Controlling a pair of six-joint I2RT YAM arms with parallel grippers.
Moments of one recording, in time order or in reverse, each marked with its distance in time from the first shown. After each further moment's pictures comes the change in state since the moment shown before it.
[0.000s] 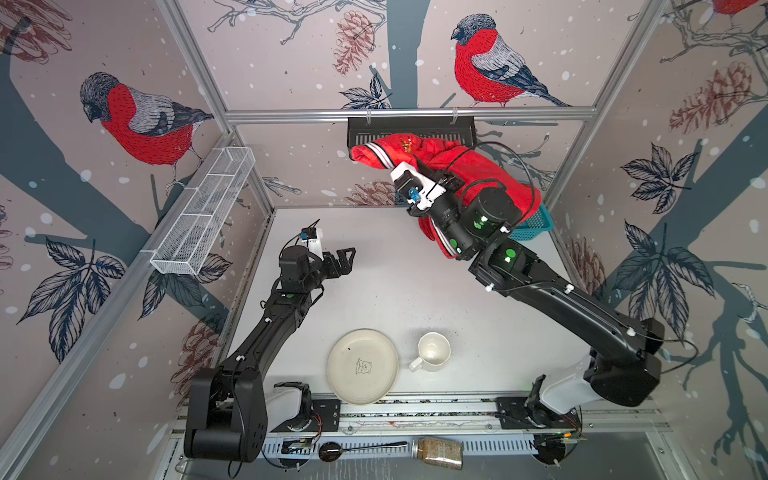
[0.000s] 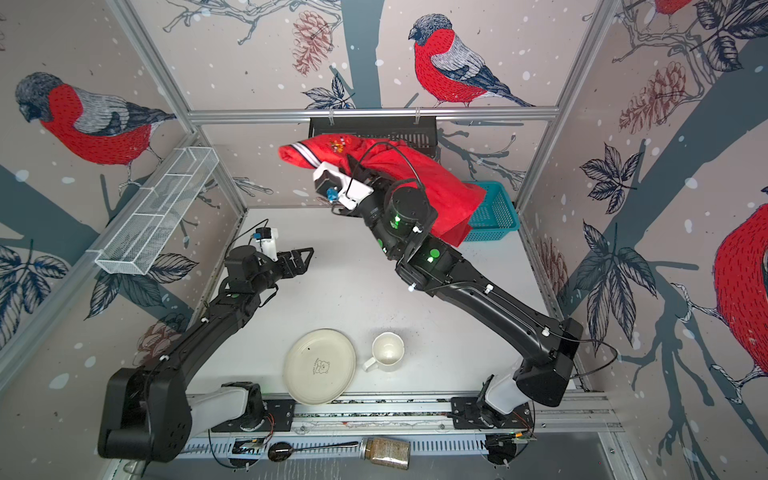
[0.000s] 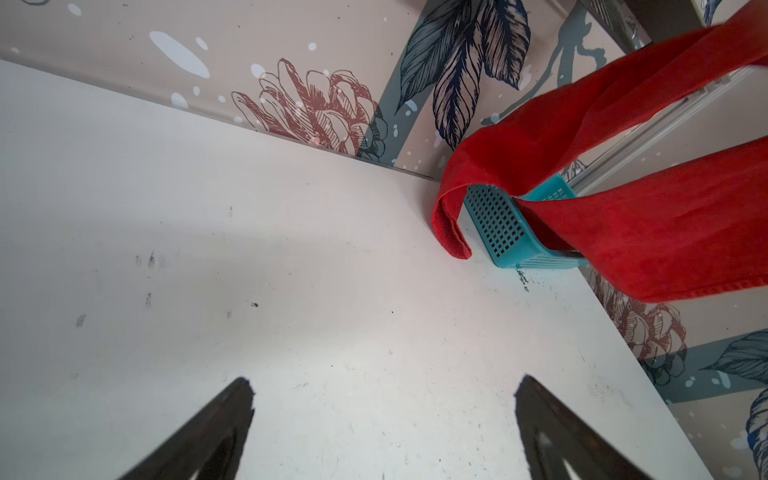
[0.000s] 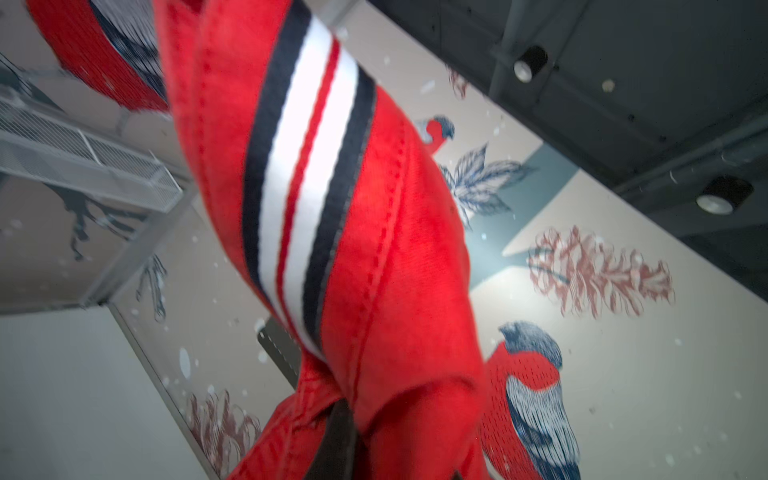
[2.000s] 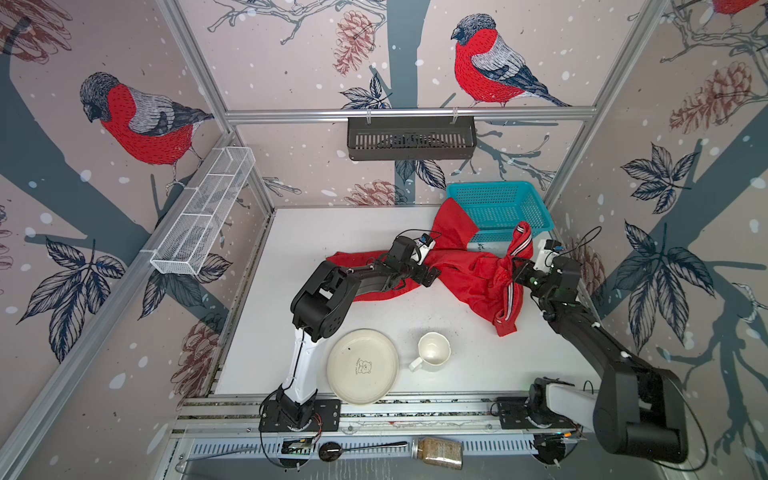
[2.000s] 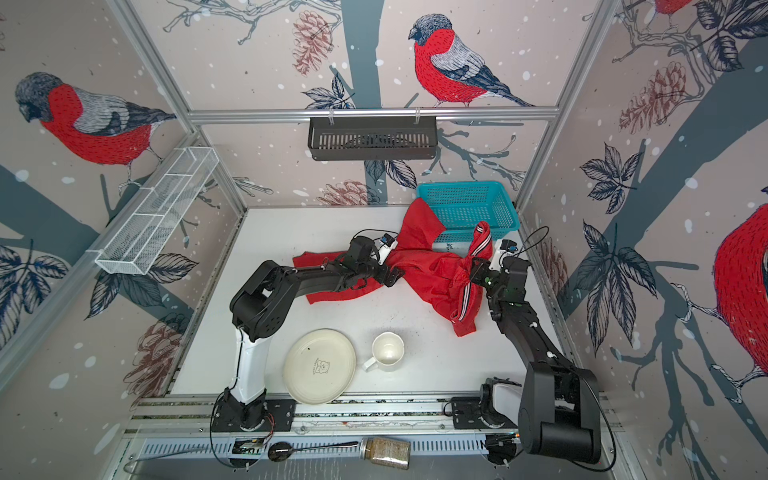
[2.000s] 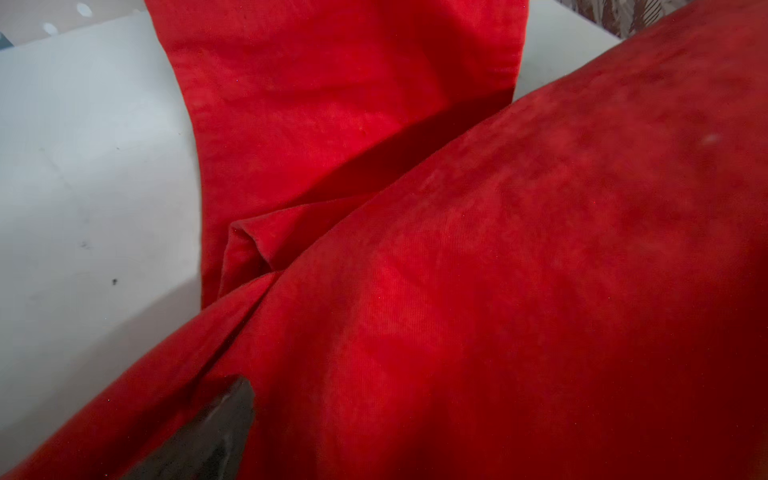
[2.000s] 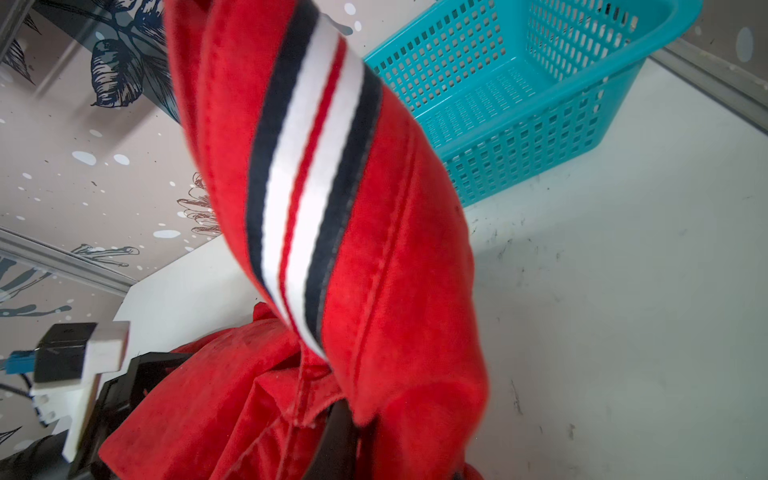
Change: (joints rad) left arm -0.569 0.985 0.693 -0.017 -0.090 0.416; right arm -1.175 -0.335 -1.241 0.121 -0.695 1.376
